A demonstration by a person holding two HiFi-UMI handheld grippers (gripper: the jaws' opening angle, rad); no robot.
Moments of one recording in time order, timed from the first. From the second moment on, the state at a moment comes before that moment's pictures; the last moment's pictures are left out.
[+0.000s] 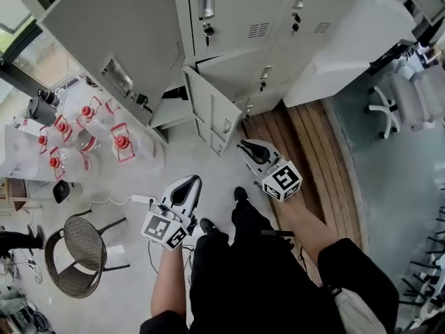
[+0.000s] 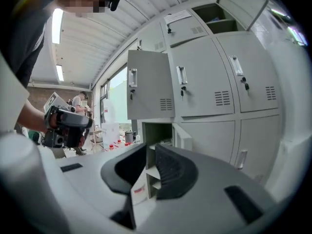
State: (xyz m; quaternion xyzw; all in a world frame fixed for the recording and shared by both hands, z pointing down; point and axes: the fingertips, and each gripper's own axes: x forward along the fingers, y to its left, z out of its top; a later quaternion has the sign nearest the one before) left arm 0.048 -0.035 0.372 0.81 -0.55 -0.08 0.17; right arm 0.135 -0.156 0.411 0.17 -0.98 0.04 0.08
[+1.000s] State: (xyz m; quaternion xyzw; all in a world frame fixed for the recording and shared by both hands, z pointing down) left arm 0.069 0.133 0.225 0.82 -0.57 -0.07 0.08; right arm 0.163 0.045 0.215 0.08 -1.00 0.01 -0.01
